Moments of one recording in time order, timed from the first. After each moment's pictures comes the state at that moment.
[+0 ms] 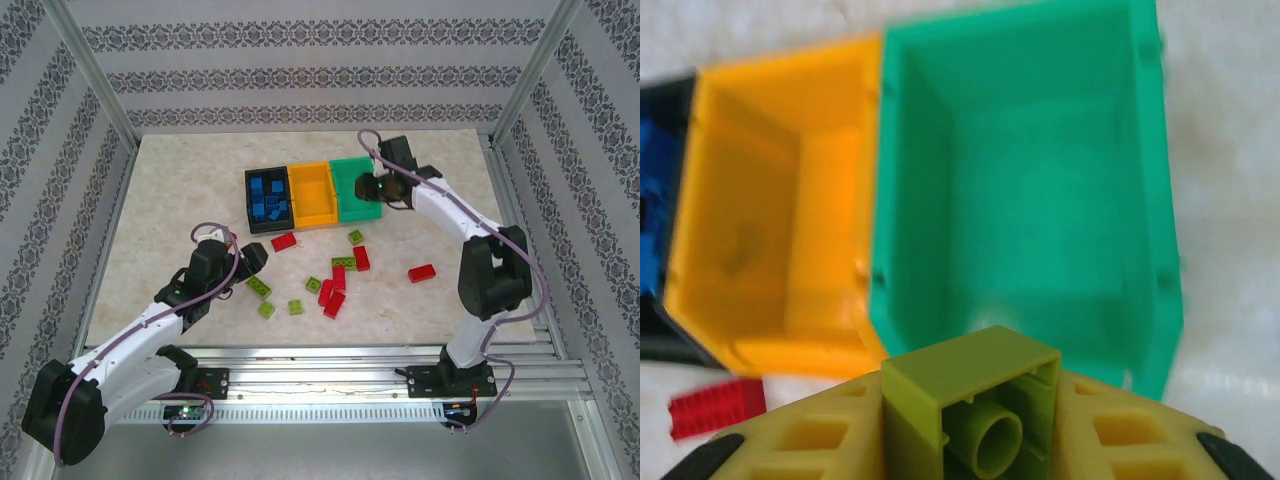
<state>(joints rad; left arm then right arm) -0.44 0.93 0.44 -0.08 0.01 -0.89 0.31 1.82 1.48 -0.53 -0.17 0.34</state>
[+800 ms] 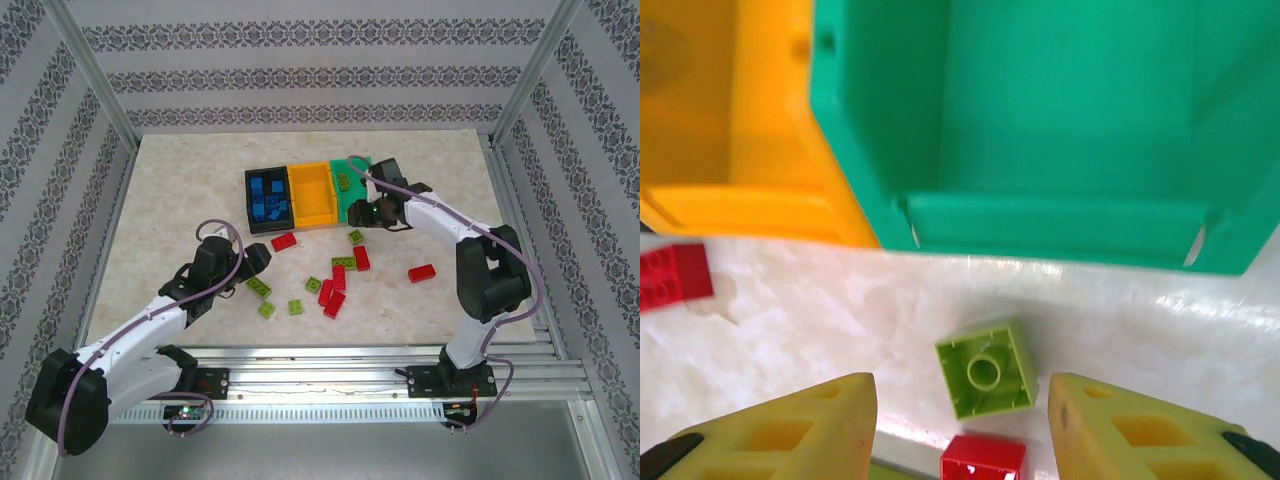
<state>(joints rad) -0.44 1.00 0.47 -0.10 0.04 -0.89 0.36 1.78 1.25 -0.54 -0.20 0.31</state>
